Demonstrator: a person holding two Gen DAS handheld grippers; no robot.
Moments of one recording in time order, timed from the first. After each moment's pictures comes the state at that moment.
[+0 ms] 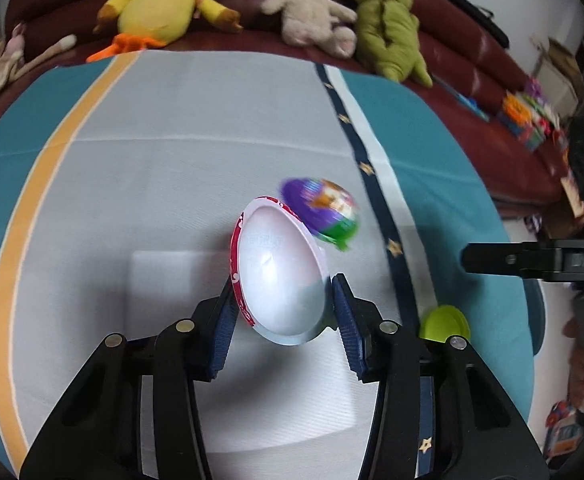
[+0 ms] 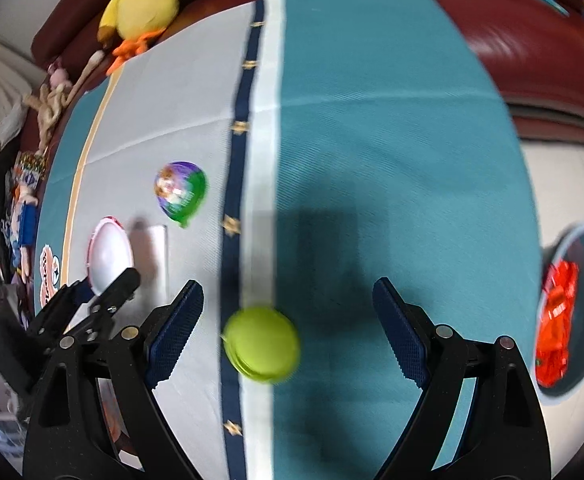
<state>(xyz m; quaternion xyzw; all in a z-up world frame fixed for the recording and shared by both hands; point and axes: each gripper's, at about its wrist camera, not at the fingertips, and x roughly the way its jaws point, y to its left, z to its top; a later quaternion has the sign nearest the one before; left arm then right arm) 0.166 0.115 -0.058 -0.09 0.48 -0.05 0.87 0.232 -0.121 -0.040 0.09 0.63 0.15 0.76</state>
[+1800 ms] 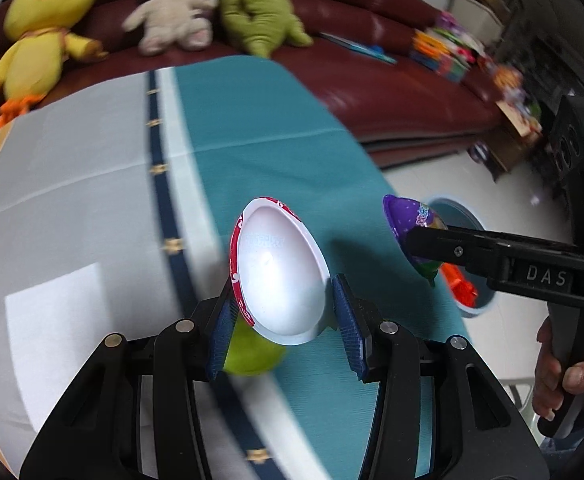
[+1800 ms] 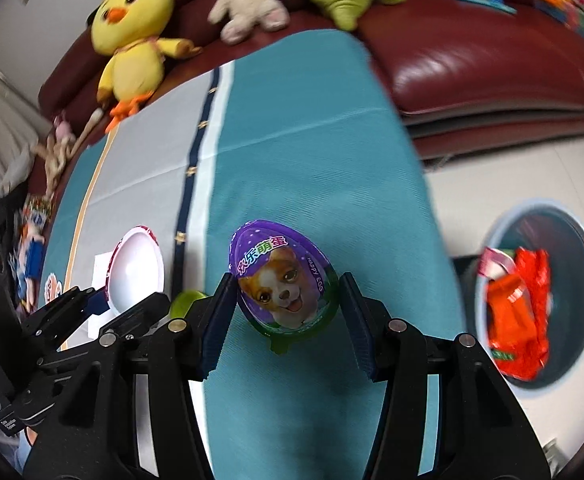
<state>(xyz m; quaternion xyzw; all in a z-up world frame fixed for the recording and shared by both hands) 0.148 -0.060 -0.033 0.01 0.48 -0.20 0.85 0.174 -0.237 -0.019 0.14 0.54 0.11 0.82</state>
